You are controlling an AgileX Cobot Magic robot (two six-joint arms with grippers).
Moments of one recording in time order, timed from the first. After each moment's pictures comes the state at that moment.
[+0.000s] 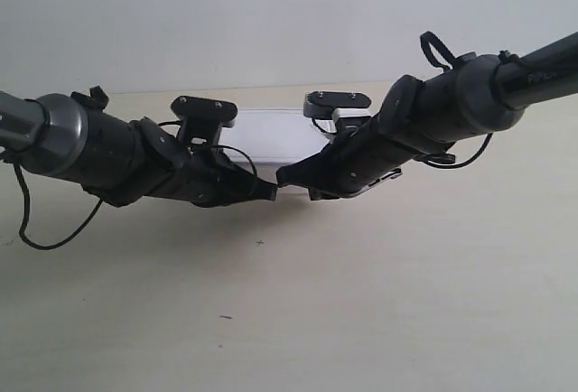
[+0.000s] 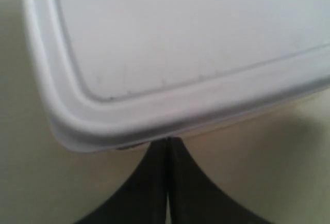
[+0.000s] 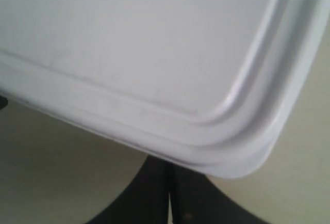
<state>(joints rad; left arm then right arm) -0.42 2.11 -1.16 -1.00 -0.08 0.79 0.45 2.16 -1.29 0.65 0.28 -0.40</state>
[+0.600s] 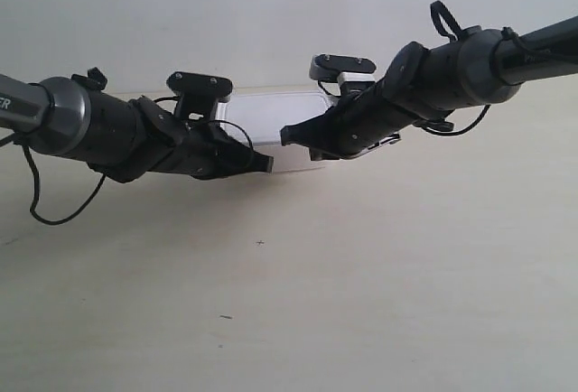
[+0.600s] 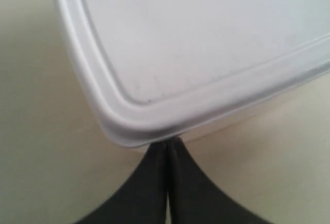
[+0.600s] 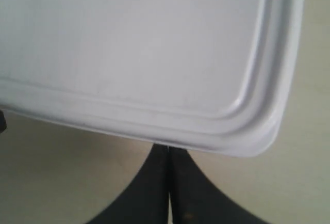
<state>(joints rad) -0.38 2.15 -1.26 -1.00 -0.09 0.83 0.39 2.20 -1.46 0.65 0.33 -0.41</state>
